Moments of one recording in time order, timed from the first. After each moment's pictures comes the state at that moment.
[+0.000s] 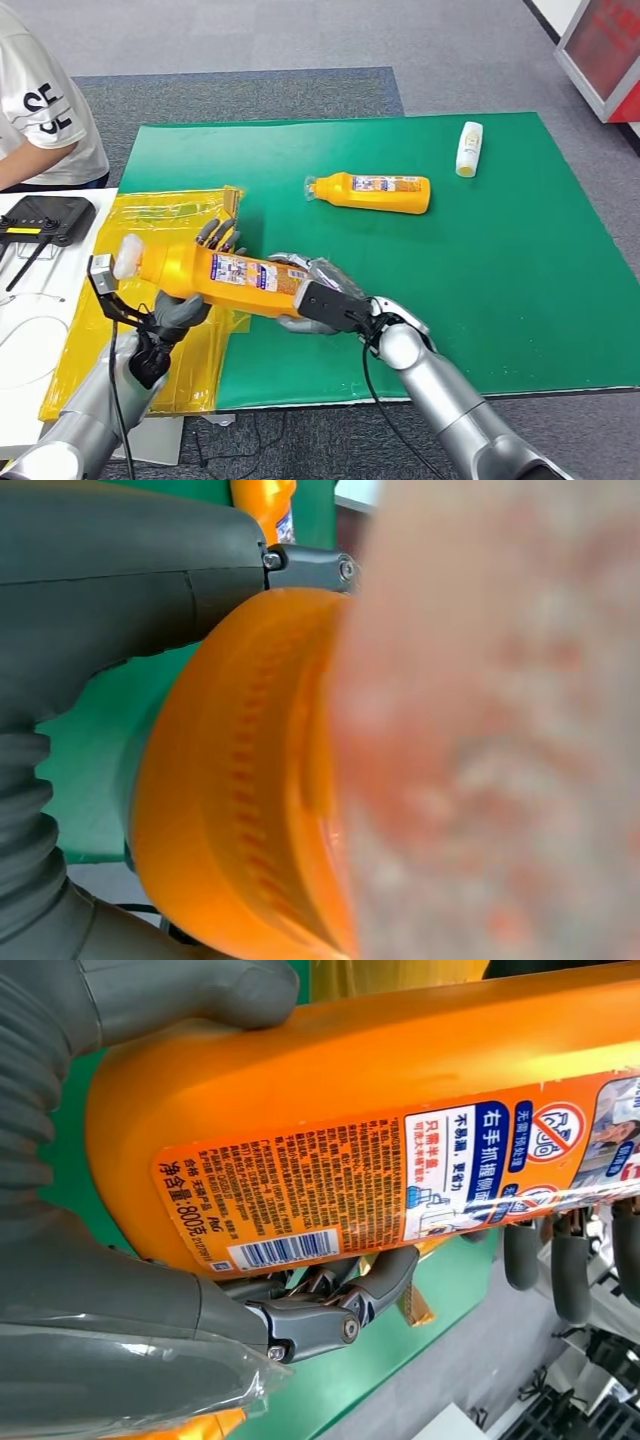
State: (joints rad) left arm -0.43 0.02 -0.29 -0.89 0.44 -0.89 -0.50; right arm -0.47 0.10 0.53 -1.12 0.25 0.18 -0.38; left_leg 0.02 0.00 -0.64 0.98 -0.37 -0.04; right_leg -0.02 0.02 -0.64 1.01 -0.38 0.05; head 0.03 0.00
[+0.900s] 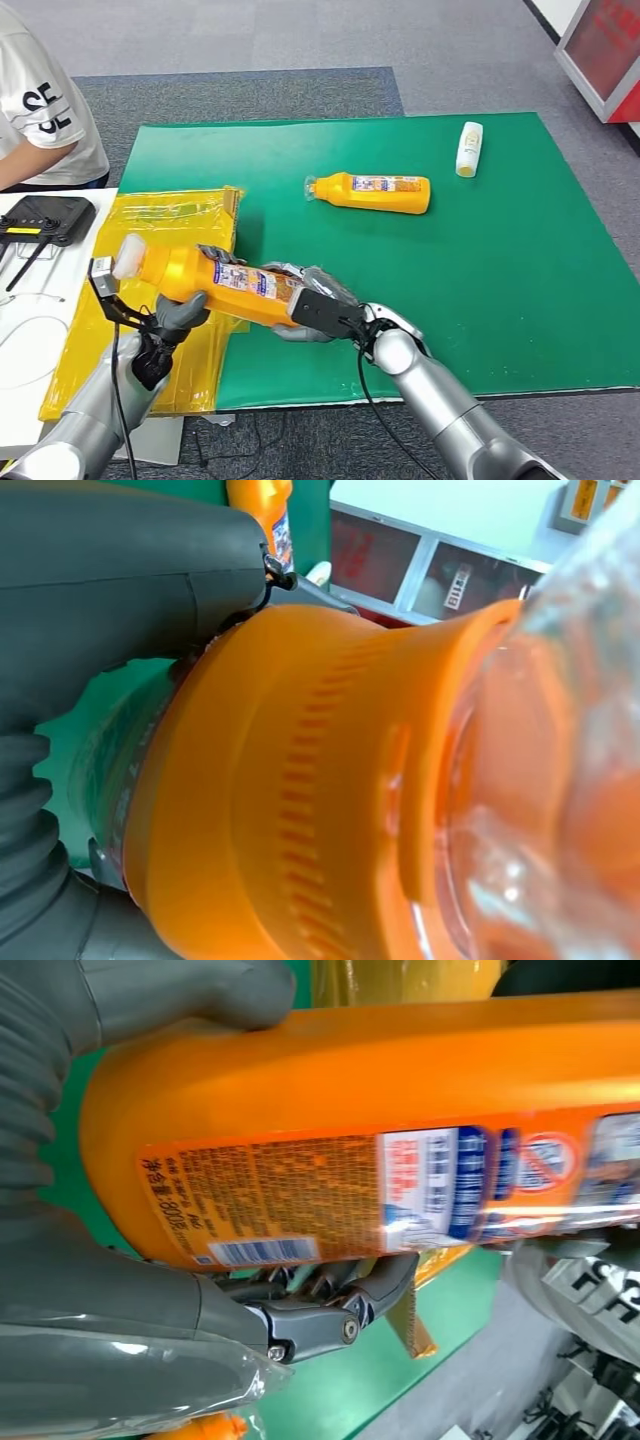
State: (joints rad) left arm -0.43 0.02 -0.30 -0.88 0.42 -0.88 -0.53; right arm -0.46 0.11 0.55 -1.10 0.25 0.18 -0.39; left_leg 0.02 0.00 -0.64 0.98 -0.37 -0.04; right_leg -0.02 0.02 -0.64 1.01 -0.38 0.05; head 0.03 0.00
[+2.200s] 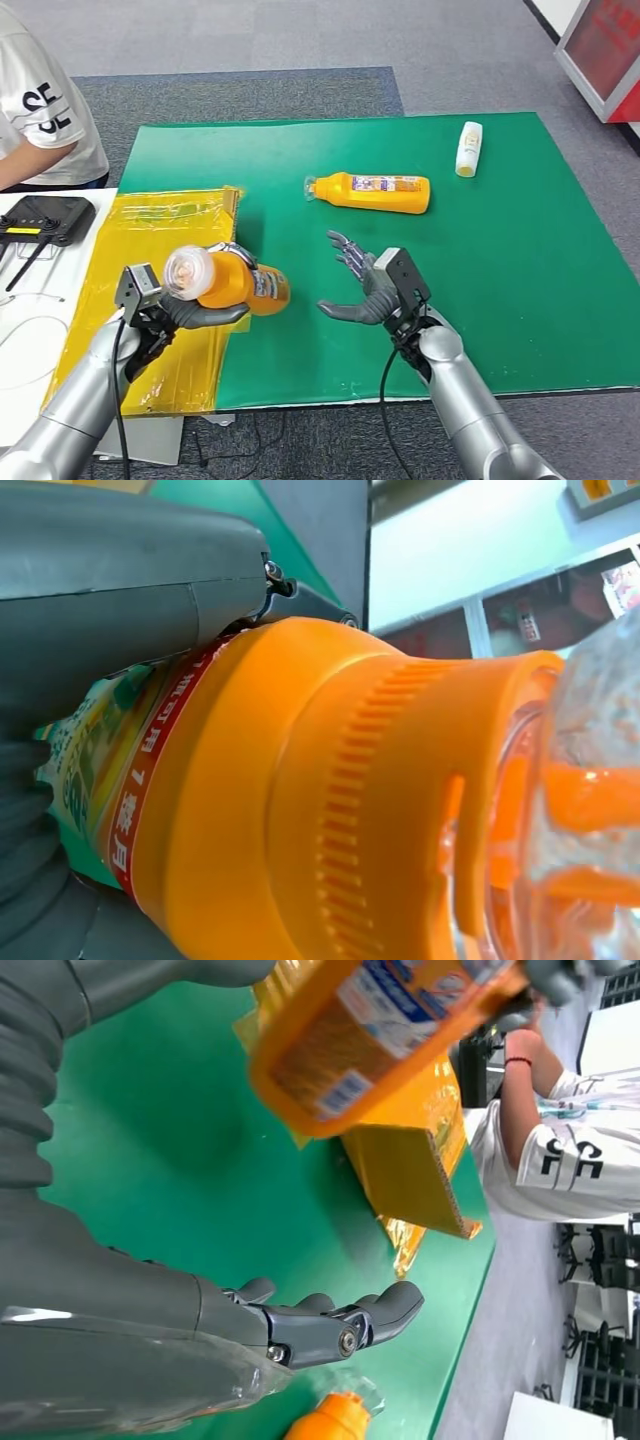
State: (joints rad) left arm -0.40 0.12 -0.40 -1.23 -0.05 -0.47 -0.50; right arm -0.40 0.10 0.28 -1.04 -0.07 0.30 -0.42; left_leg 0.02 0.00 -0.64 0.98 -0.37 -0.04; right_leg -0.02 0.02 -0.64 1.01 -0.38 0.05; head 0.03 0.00
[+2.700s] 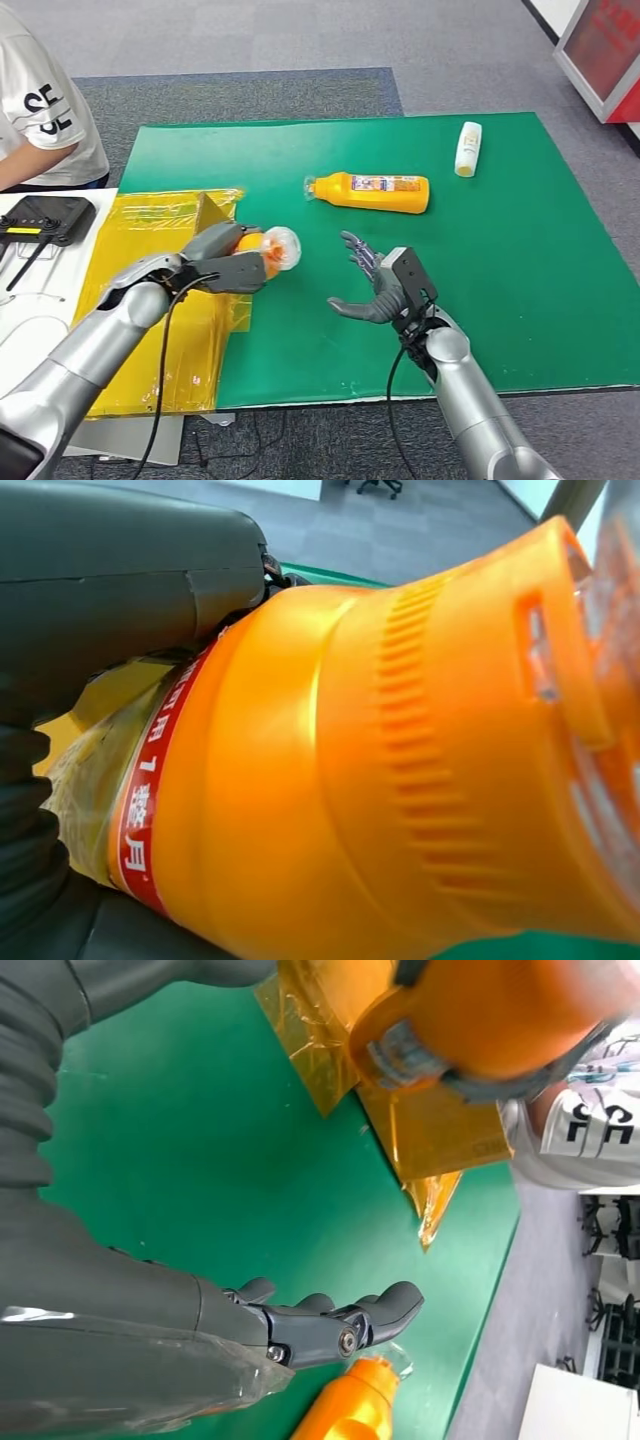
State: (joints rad) left arm -0.66 0.14 -0.63 -1.11 -0.64 -0.31 -0.08; right arm -0.40 0.10 0.23 -1.05 -0.03 0.30 -0.39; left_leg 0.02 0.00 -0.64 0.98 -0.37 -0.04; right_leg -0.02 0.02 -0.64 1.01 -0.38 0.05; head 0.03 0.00
